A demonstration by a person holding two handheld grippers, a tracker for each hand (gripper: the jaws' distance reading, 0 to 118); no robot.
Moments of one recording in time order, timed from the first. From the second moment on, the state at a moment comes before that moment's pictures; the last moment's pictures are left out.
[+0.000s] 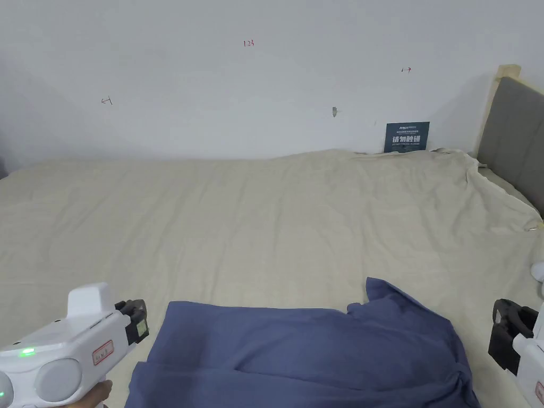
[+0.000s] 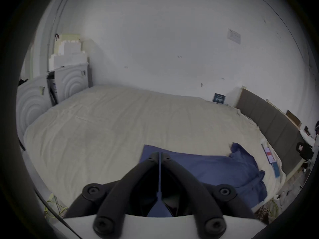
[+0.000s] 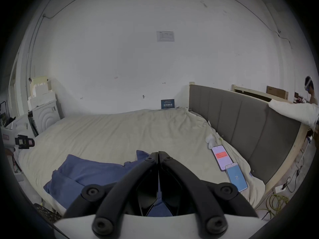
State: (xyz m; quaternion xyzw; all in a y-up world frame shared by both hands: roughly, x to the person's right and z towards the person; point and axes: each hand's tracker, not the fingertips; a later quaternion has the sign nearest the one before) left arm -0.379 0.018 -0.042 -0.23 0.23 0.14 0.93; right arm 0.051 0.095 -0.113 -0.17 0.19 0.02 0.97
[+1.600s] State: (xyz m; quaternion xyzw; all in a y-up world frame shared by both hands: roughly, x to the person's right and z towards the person) left arm -0.478 -0.082 -0.241 -0.43 0.19 0.13 0.87; right arm 0.091 -0.021 -0.332 -0.30 0.15 0.02 0.94
